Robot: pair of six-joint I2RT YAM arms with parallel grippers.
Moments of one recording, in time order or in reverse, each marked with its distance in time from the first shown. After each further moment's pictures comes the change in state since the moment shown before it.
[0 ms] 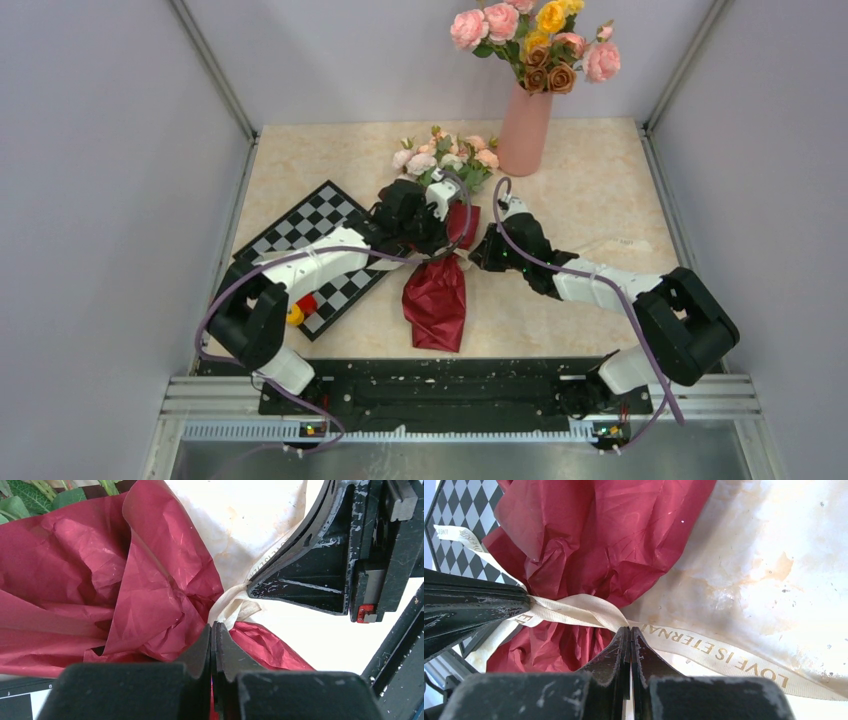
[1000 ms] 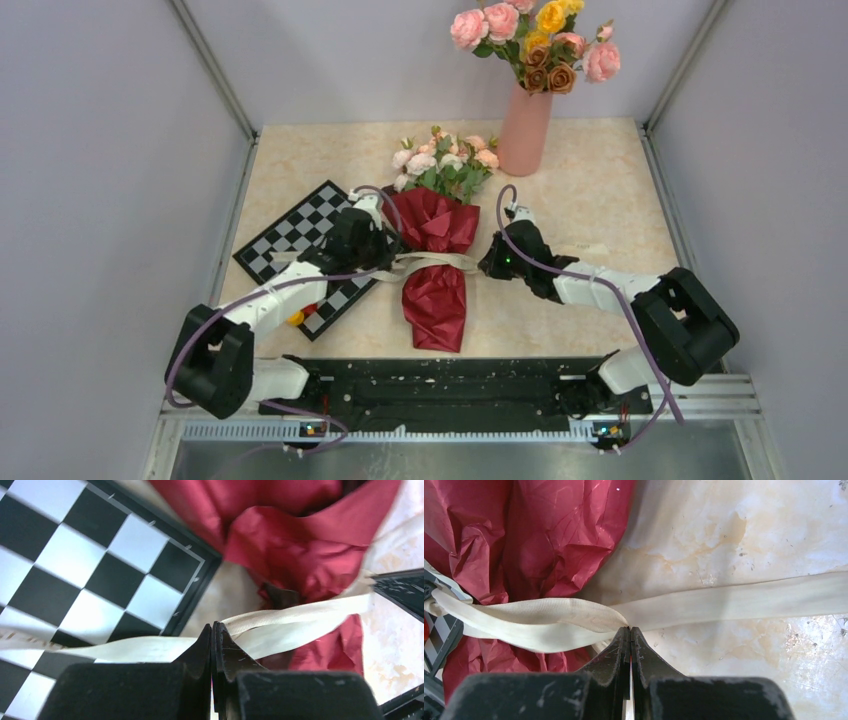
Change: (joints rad) left arm 0.155 -0.275 -0.342 0.020 -0.269 -0.405; right arm 0.000 0.001 -0.039 -0.062 0.089 0.051
